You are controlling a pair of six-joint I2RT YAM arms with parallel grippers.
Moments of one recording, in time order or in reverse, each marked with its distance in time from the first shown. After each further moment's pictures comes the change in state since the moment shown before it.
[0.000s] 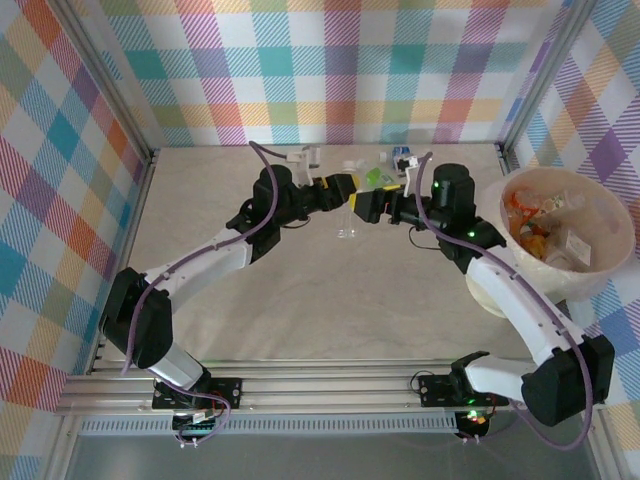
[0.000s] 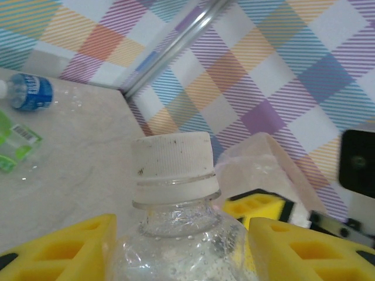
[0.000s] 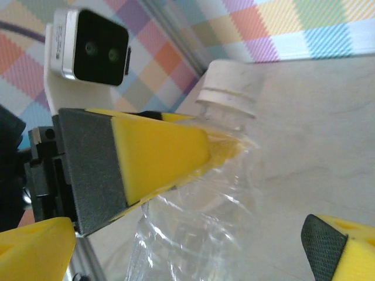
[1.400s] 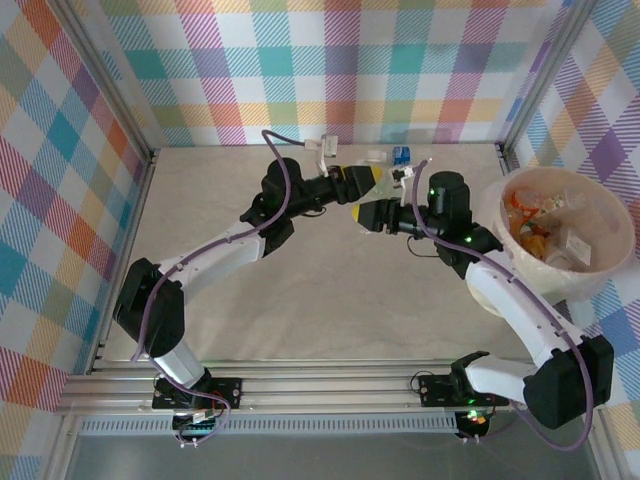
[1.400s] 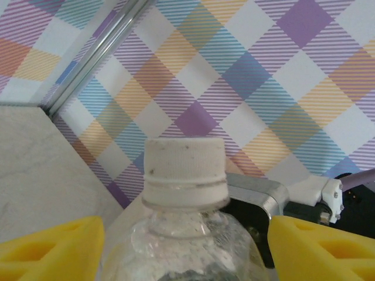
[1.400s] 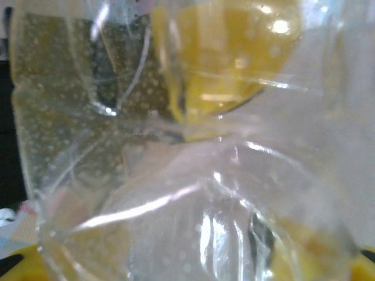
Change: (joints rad) left arm -0.040 0.088 0.119 0.150 0.114 -0.032; right arm 0.004 -0.029 -0.047 -0.039 0.007 0.010
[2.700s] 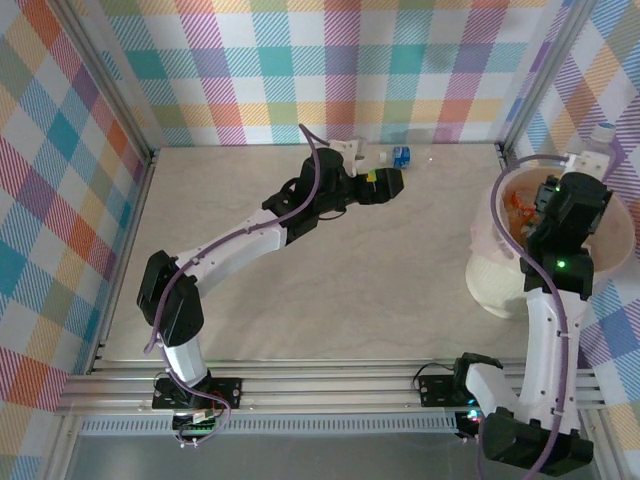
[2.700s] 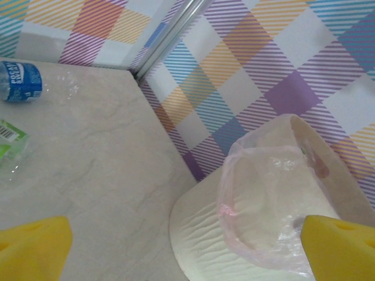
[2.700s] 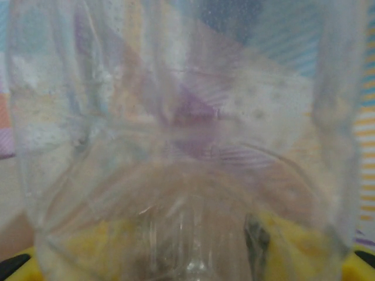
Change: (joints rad) left arm -0.101 0.127 0.280 -0.506 -0.291 0.134; right arm -0.680 -0.250 0.165 -0.274 1.073 -0.645
